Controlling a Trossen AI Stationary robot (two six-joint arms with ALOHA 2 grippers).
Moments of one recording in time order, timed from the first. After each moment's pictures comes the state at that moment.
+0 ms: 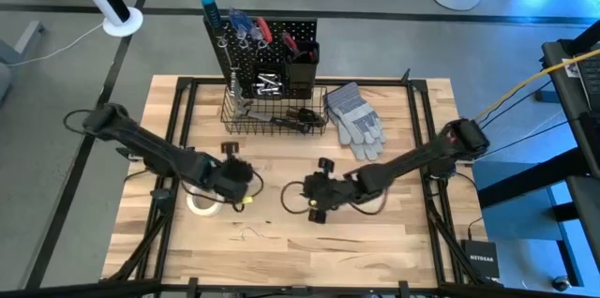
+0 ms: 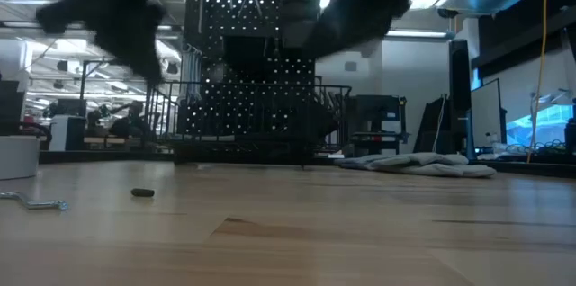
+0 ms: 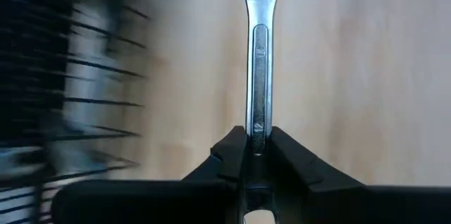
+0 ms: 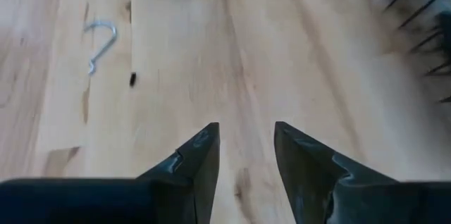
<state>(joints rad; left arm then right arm) -0.40 1.40 0.91 -0.82 -0.59 -0.31 0.36 1.76 1.20 -0.29 0.40 0.36</state>
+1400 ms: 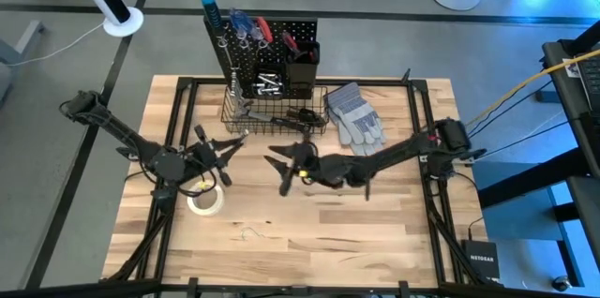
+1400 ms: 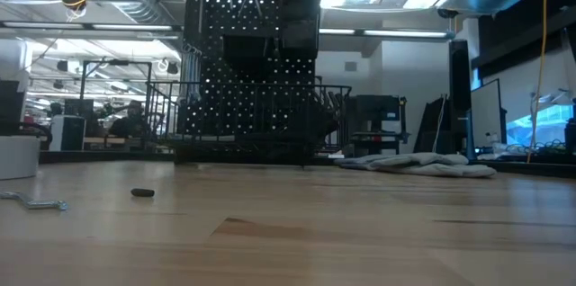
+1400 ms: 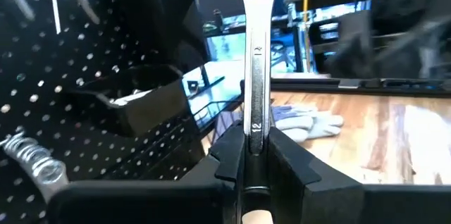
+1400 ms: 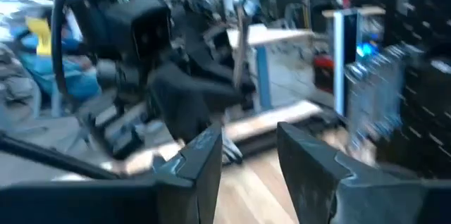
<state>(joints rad) -0.55 0.86 0.42 0.37 -1.17 0.12 0.24 1.86 1.15 0.77 0.57 0.14</state>
